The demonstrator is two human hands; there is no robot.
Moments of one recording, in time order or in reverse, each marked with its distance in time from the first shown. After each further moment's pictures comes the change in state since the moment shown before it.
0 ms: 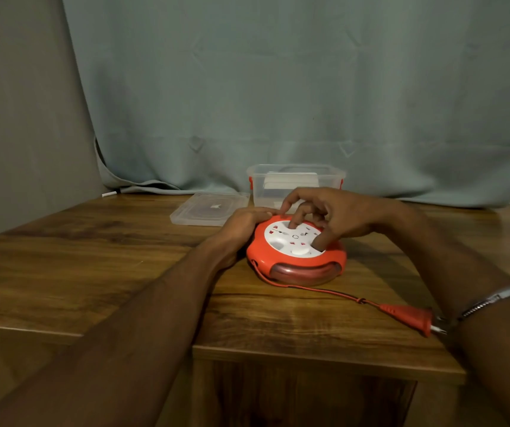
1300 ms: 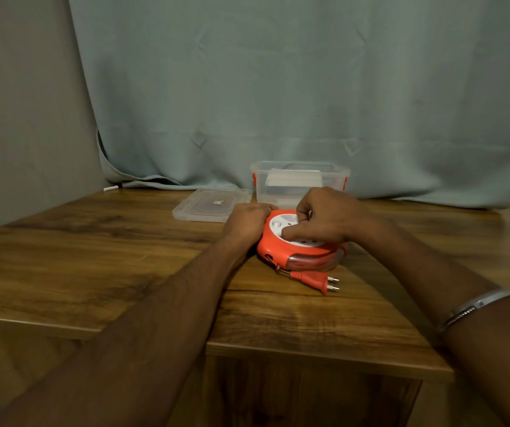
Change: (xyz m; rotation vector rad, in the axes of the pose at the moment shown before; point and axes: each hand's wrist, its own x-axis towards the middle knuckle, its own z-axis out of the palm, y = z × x) left_hand 0.012 -0.008 0.005 0.223 0.234 0.135; right_hand 0.015 -0.022 0.033 -0.452 0.422 0.188
